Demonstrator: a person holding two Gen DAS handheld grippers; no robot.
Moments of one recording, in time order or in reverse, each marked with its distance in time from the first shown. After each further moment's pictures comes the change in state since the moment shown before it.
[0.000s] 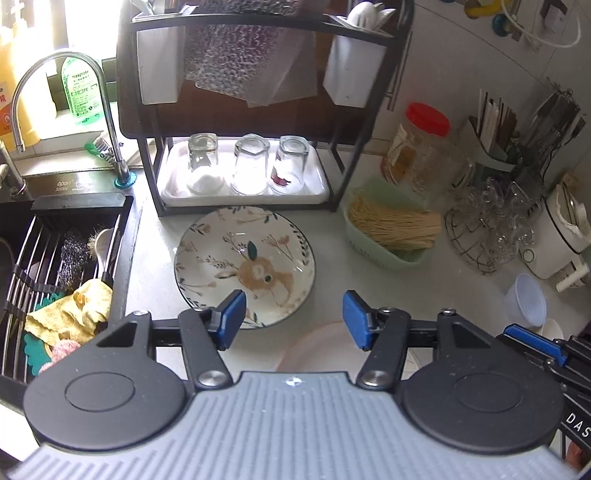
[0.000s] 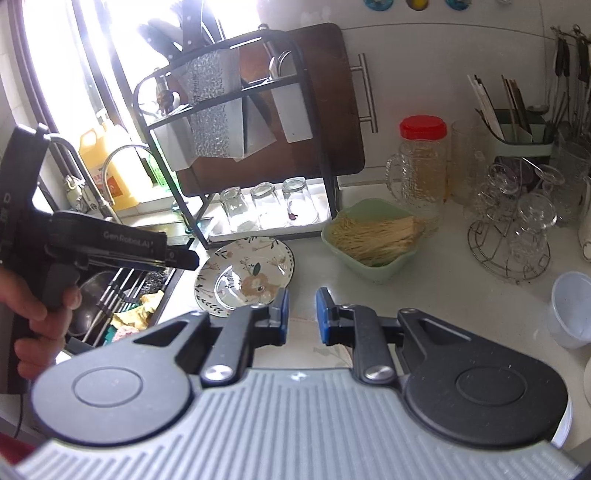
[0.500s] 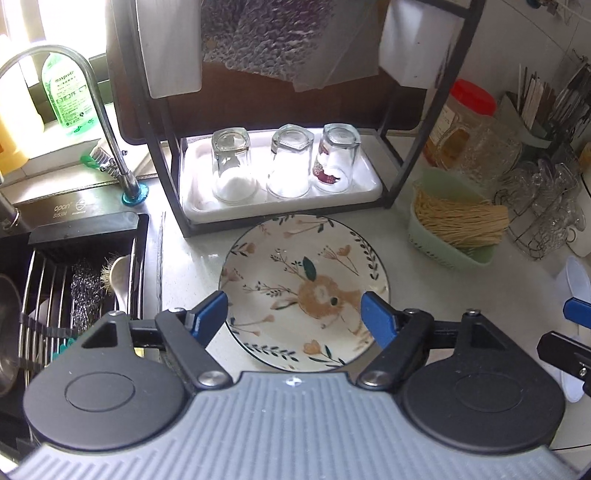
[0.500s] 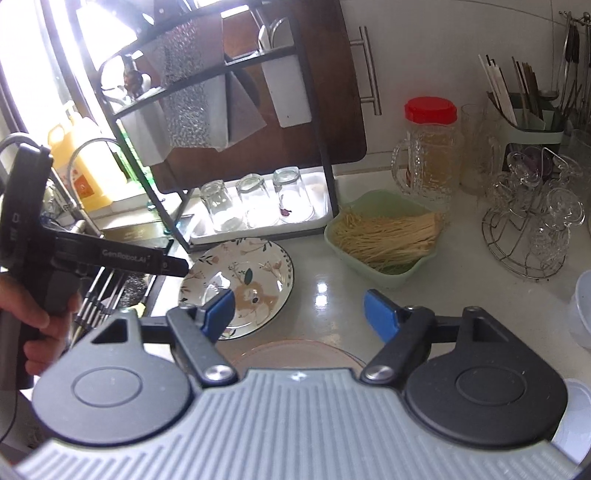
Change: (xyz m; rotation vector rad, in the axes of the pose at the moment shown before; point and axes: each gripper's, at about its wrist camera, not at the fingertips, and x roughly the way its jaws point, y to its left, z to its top) left arm 0.074 0.064 0.037 0.091 0.065 0.028; right arm 0.066 0.020 0.018 0.048 0.057 -0.078
